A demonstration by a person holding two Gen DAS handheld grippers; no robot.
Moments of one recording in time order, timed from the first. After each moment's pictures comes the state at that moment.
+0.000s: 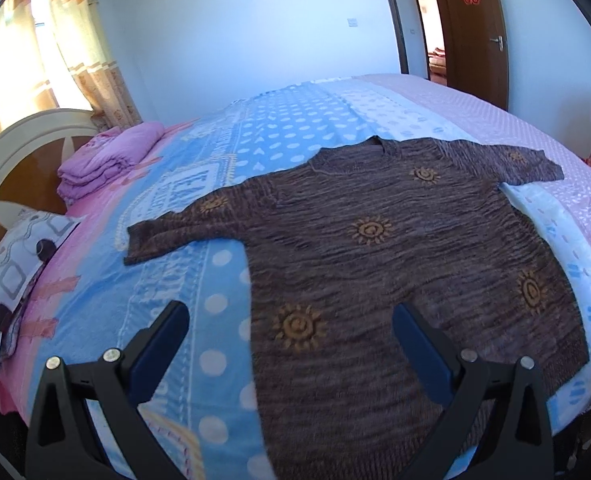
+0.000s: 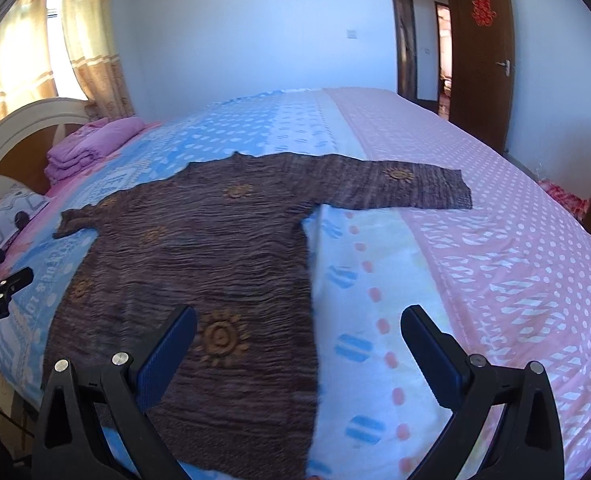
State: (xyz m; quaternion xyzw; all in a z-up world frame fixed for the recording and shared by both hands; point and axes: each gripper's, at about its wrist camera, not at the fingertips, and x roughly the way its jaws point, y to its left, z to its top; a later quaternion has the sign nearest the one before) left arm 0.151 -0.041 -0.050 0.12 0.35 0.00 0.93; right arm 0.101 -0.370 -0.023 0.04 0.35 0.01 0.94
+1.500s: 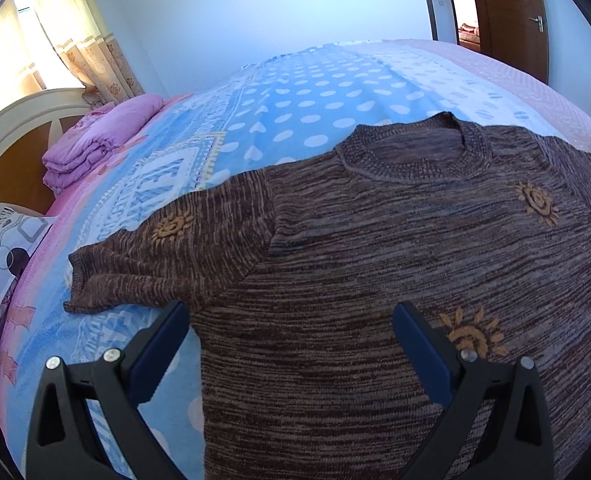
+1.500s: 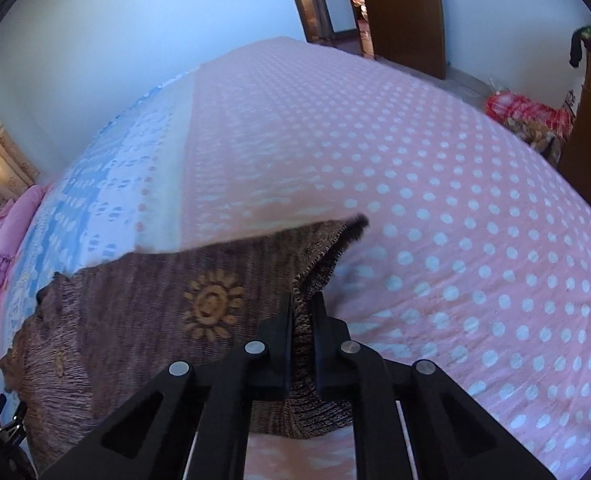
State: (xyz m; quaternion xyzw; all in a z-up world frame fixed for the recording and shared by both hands) left arm 0.327 -0.048 -0.117 0.12 0.40 0.06 0.91; right arm 0.358 -0.584 -0.036 0.16 0.42 -0.09 0.89
